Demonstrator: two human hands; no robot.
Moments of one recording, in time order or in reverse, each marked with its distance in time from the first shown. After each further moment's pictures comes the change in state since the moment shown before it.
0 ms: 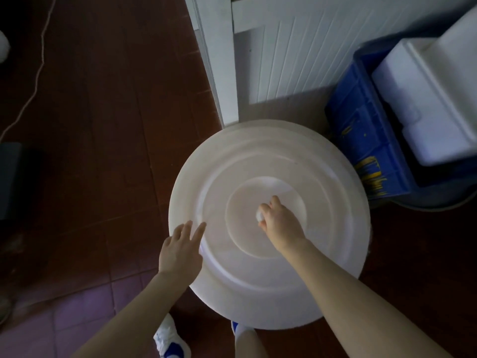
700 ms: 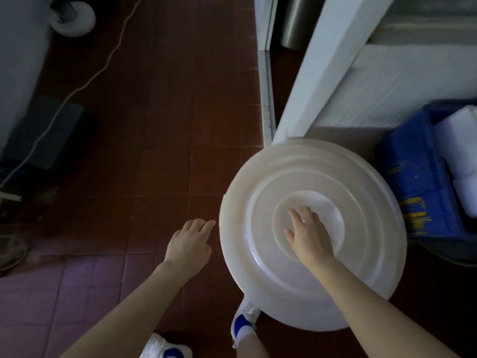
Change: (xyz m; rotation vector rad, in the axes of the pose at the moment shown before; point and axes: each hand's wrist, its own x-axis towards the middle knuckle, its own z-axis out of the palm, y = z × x) left_hand -0.069 -0.104 -0.001 -0.245 0.113 -0.081; right_hand -0.031 -0.085 -0.002 -0.203 0.142 -0.025
